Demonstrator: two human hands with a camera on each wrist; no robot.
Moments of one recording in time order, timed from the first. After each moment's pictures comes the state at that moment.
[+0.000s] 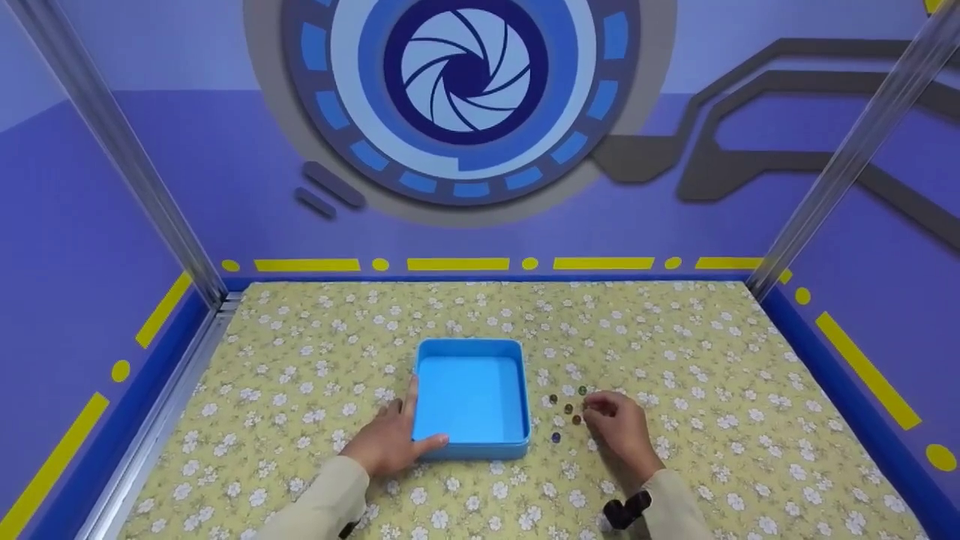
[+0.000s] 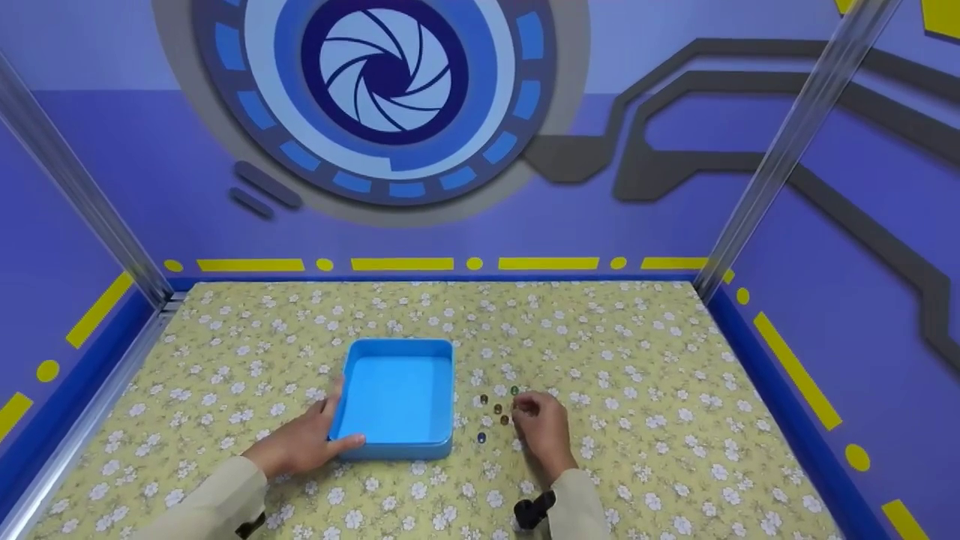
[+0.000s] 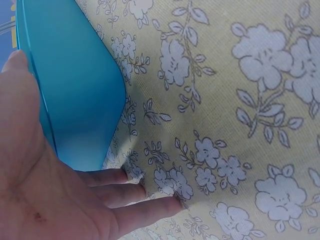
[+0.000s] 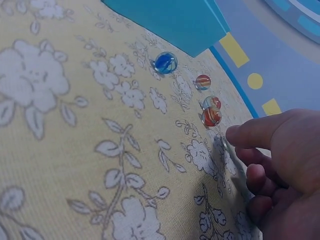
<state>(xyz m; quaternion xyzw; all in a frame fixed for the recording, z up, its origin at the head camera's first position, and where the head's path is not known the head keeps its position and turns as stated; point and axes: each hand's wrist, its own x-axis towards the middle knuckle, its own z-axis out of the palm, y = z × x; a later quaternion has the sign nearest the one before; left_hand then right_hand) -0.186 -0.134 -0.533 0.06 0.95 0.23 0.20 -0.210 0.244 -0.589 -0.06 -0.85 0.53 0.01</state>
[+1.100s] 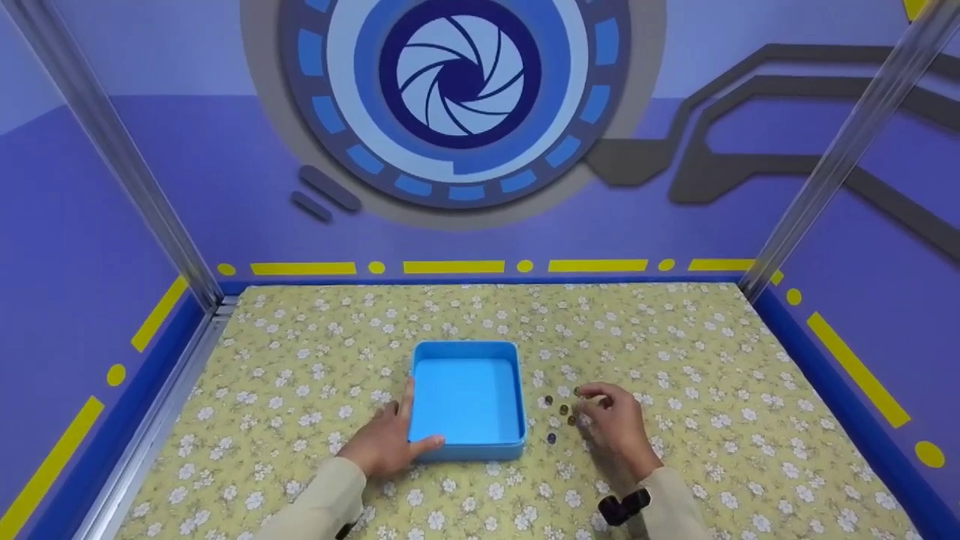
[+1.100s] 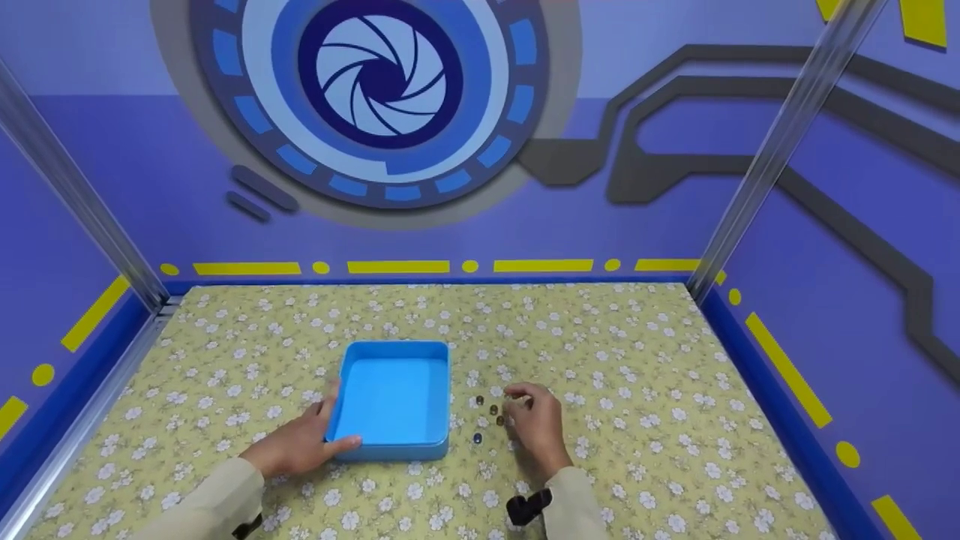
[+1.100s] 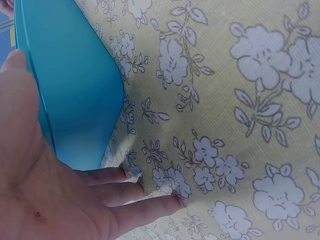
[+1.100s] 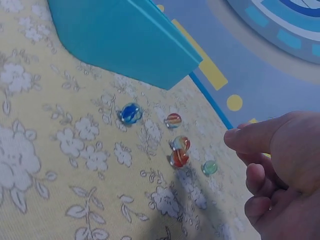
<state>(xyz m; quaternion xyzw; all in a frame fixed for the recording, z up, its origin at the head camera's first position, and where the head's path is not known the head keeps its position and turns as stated) -0.186 -0.133 -0.529 0.06 0.95 0.24 0.20 -0.206 0.237 -0.563 -0.07 -0.85 0.53 0.02</state>
